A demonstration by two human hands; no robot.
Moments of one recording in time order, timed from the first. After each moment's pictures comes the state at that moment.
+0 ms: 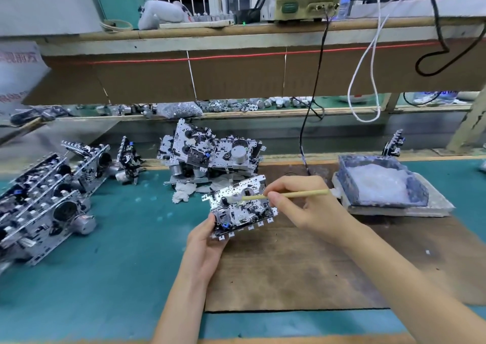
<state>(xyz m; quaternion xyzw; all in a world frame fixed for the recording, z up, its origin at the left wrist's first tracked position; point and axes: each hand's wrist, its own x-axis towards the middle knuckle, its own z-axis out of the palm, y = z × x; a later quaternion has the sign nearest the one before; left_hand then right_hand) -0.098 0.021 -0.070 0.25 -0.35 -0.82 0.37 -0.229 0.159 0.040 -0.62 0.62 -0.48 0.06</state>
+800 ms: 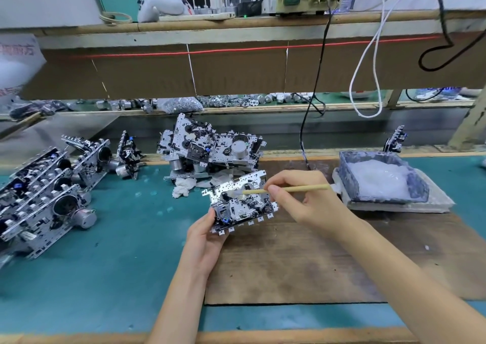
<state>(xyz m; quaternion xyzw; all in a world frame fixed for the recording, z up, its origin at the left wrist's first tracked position) -0.099 0.021 -0.070 0.26 -0.34 -0.83 0.36 -0.230 0.159 0.038 -0.62 0.62 -0.48 0.06</state>
